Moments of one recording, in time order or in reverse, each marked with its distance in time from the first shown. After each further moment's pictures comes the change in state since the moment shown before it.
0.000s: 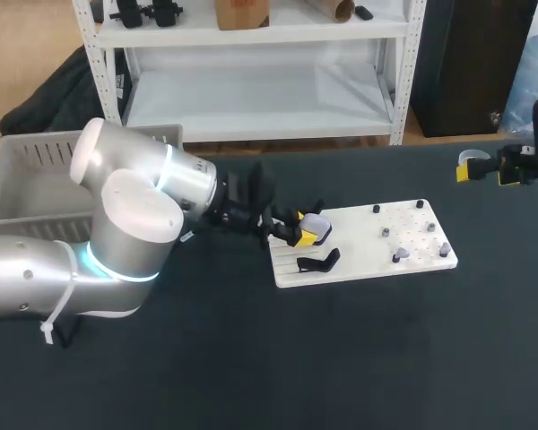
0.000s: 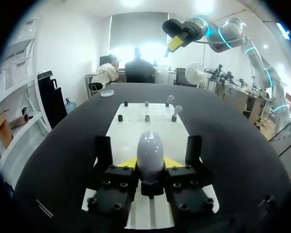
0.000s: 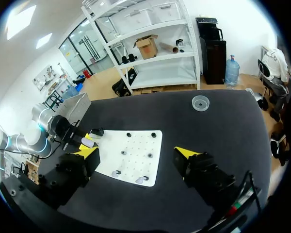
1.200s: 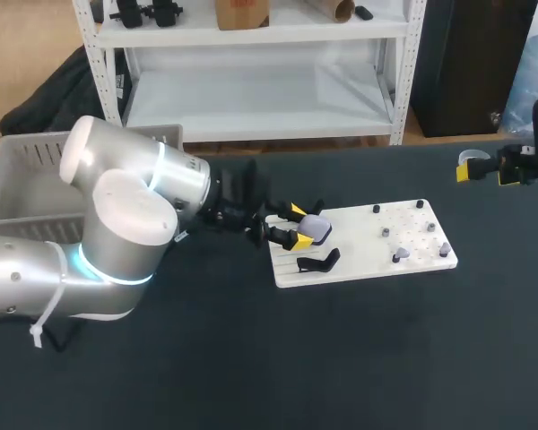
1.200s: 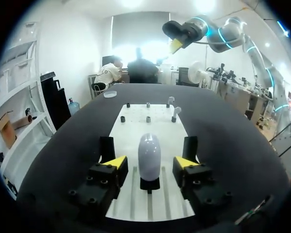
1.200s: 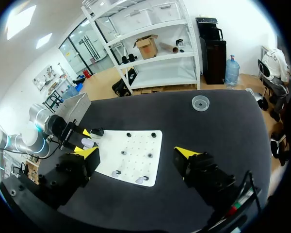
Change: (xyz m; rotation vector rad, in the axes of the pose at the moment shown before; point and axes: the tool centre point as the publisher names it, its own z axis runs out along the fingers) left arm -0.003 -0.002 -0.012 -0.032 0.009 0.003; right arm 0.000 0.000 0.000 0.000 0.000 0.000
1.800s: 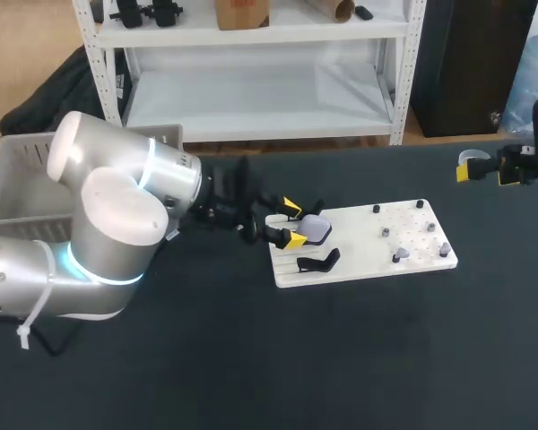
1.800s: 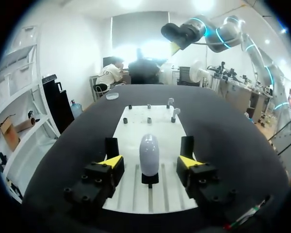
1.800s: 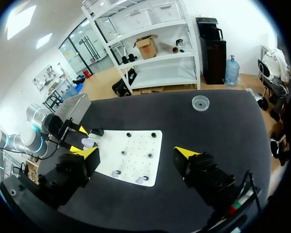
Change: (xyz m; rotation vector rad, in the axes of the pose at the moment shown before) left arm -0.004 0.000 -0.016 -0.020 0.005 0.021; right arm 0.000 0.000 0.000 0.000 0.000 0.000
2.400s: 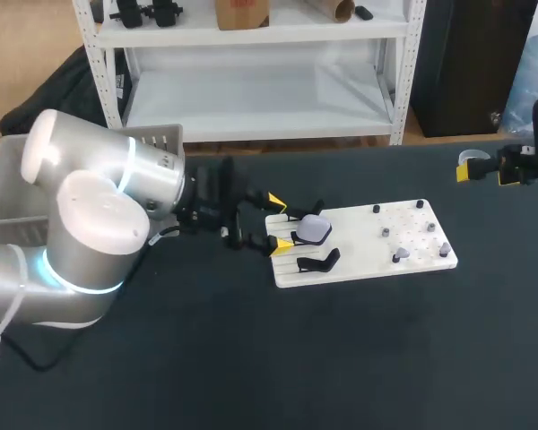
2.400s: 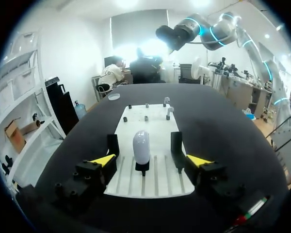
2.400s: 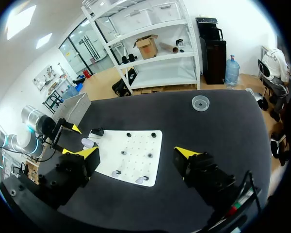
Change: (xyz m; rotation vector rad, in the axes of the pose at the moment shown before) left arm 0.001 -0.013 -0.028 -0.037 0.026 0.028; right arm 0.000 0.000 0.000 0.000 0.000 0.000
